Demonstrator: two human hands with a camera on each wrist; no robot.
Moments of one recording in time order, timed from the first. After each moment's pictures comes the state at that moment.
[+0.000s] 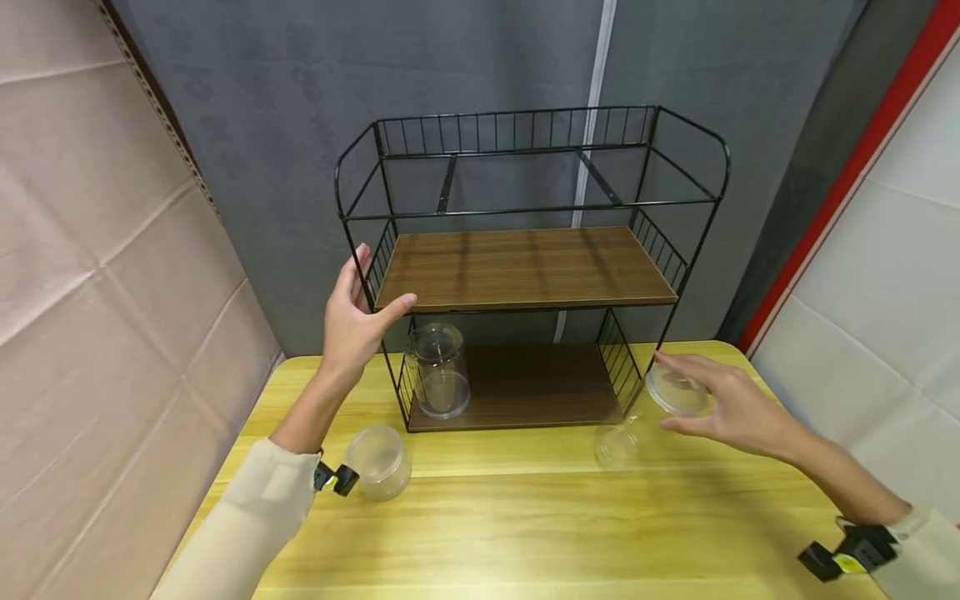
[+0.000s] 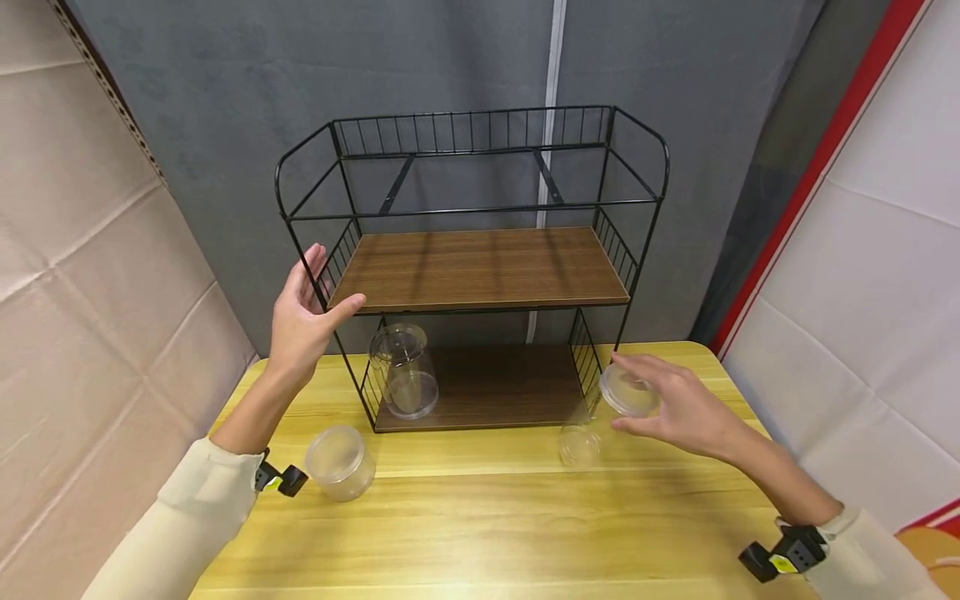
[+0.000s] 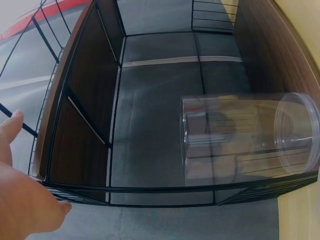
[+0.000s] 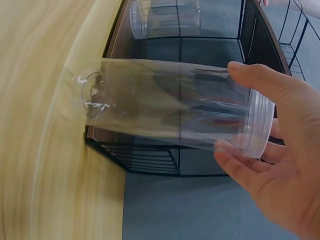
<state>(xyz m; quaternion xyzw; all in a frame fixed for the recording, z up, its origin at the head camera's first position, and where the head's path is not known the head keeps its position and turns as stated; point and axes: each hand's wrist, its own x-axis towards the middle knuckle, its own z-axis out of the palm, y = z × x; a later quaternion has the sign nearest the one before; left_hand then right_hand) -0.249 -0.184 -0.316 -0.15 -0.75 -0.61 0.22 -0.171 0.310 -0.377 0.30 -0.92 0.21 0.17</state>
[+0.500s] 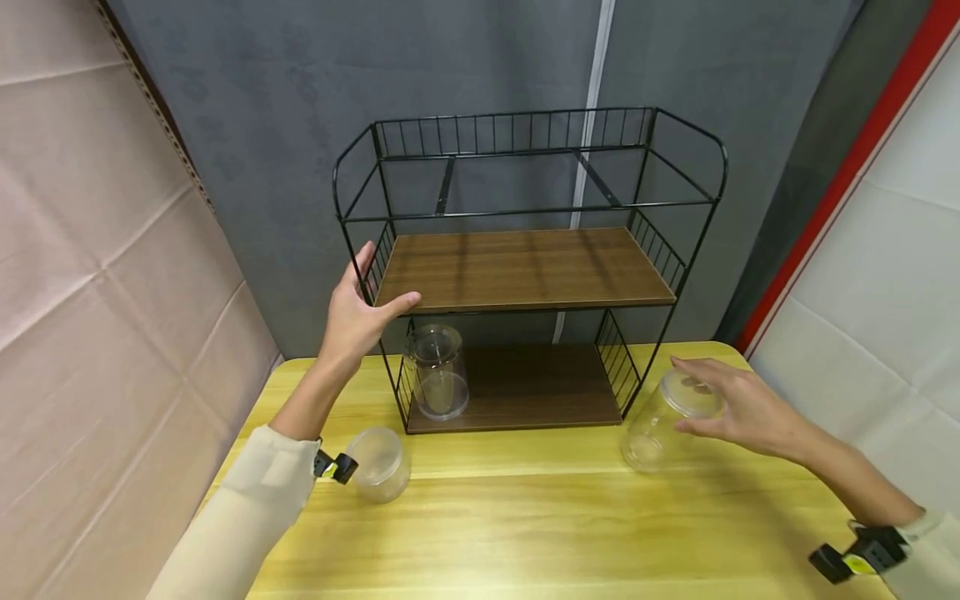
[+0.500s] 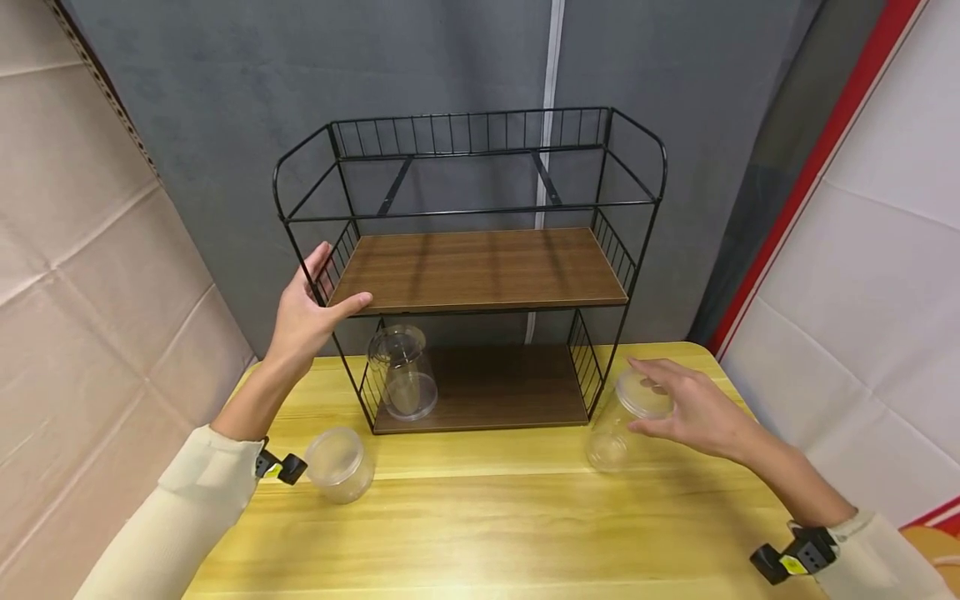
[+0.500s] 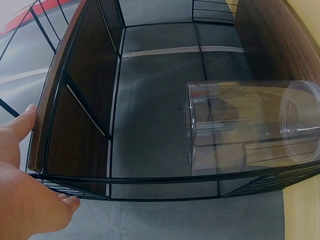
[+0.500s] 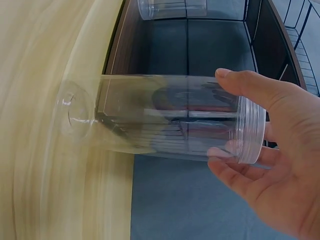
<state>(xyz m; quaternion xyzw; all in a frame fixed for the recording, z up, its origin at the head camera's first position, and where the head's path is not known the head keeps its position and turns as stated) -0.264 -0.188 -0.309 -0.11 -0.81 -0.54 0.18 -0.176 0.333 -0.387 0.29 -0.92 0.20 0.15</state>
